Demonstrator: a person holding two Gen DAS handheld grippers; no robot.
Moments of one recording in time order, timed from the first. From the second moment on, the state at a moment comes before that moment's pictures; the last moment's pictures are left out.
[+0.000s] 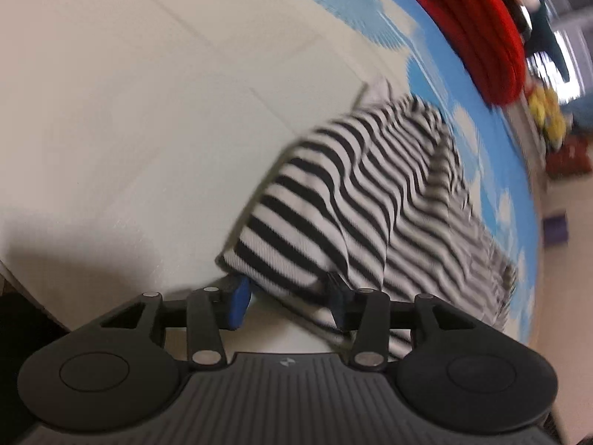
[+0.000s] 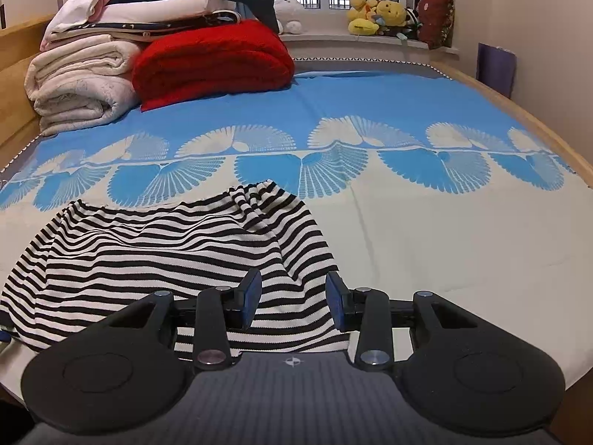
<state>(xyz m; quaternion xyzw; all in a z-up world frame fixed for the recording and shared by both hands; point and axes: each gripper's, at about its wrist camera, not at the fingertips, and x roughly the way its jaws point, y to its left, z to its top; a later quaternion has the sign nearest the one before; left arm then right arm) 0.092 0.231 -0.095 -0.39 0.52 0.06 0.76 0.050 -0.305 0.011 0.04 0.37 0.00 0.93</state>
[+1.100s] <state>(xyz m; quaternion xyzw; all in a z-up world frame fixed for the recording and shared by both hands) 0.071 0.256 -0.040 -0.30 0.43 0.12 0.84 0.067 -0.309 0.007 0.06 0.38 -0.03 0.92</state>
